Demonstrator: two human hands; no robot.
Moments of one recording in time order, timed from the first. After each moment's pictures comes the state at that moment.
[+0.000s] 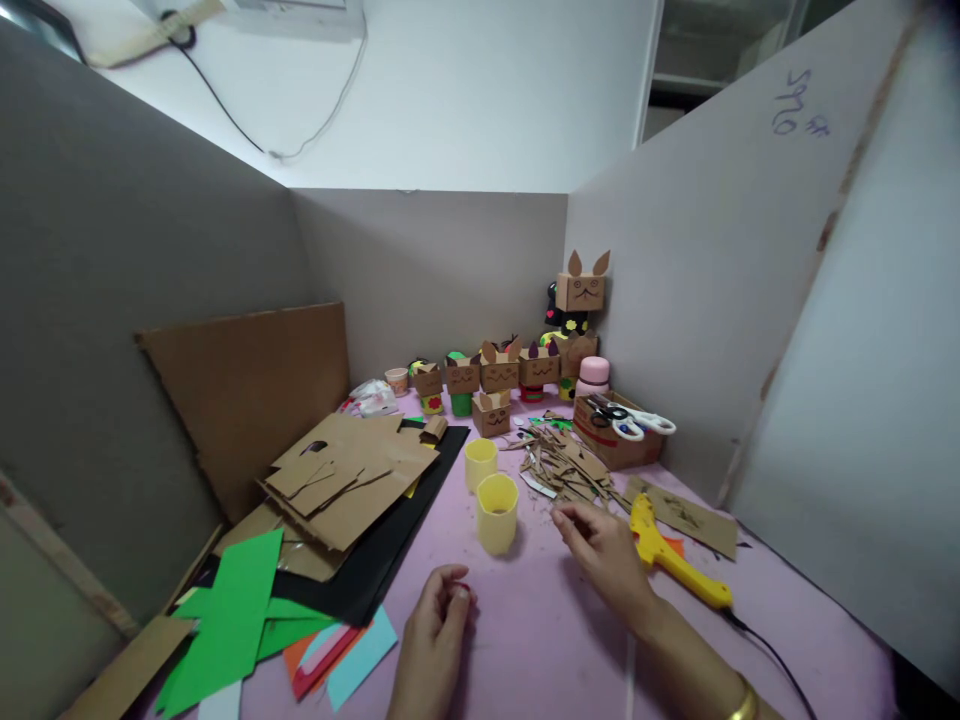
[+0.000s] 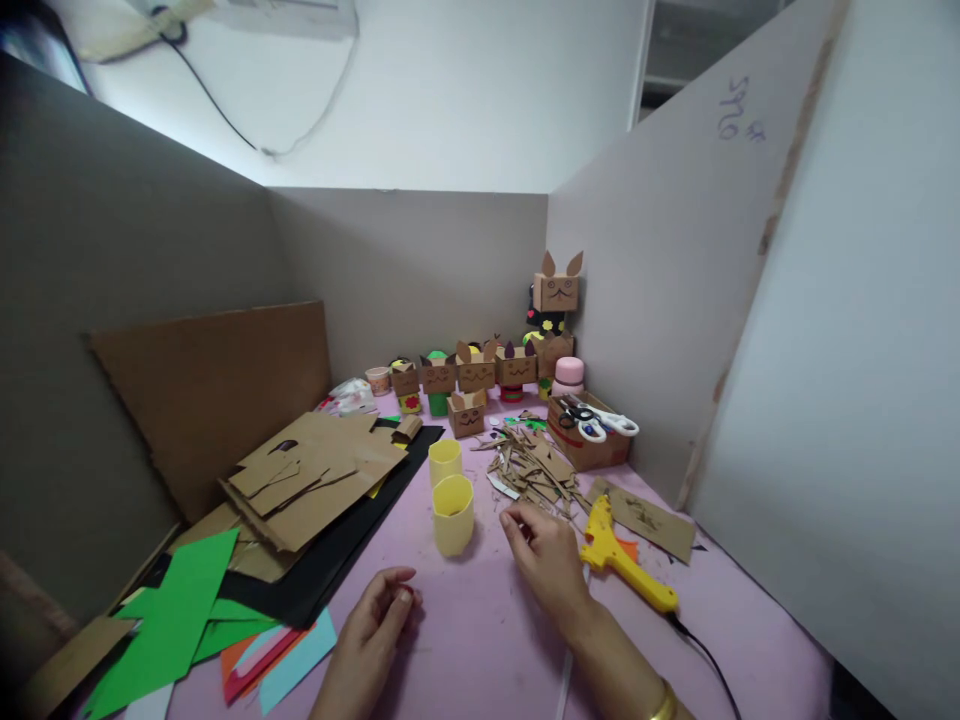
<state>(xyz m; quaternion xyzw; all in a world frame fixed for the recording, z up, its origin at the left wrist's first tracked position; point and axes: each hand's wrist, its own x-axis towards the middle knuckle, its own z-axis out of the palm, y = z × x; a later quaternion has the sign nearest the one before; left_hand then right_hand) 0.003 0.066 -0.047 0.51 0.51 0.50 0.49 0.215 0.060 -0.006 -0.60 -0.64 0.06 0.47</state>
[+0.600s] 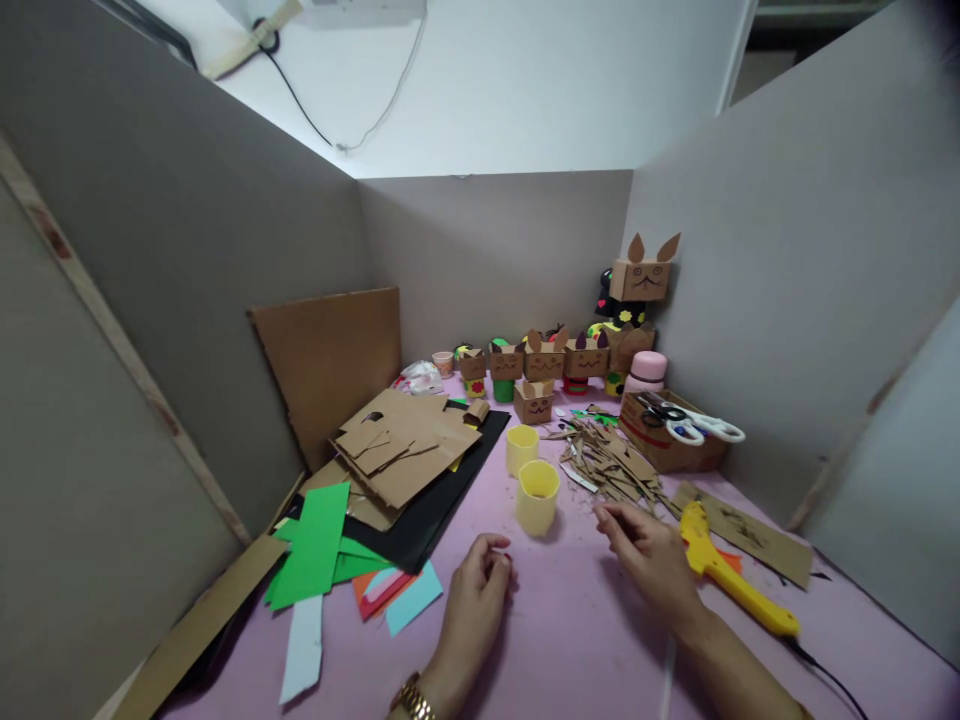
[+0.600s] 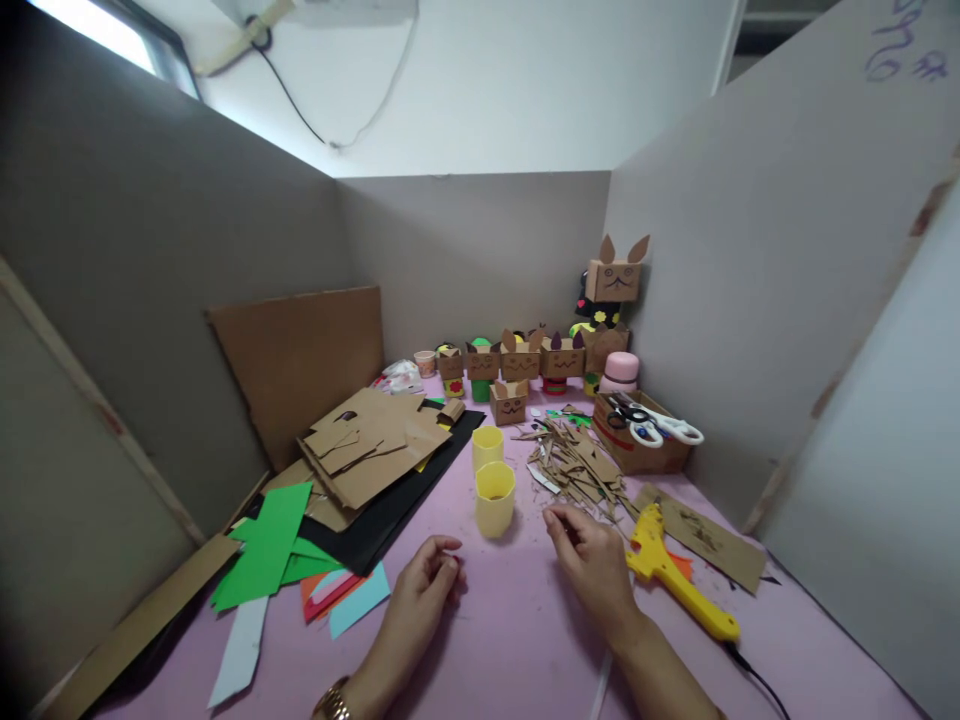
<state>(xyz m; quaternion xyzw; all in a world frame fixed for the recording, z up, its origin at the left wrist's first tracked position) 0.006 0.061 -0.047 0.57 0.47 0.48 0.48 0.223 0.057 -0.027 -0.58 -0.64 0.09 0.49</state>
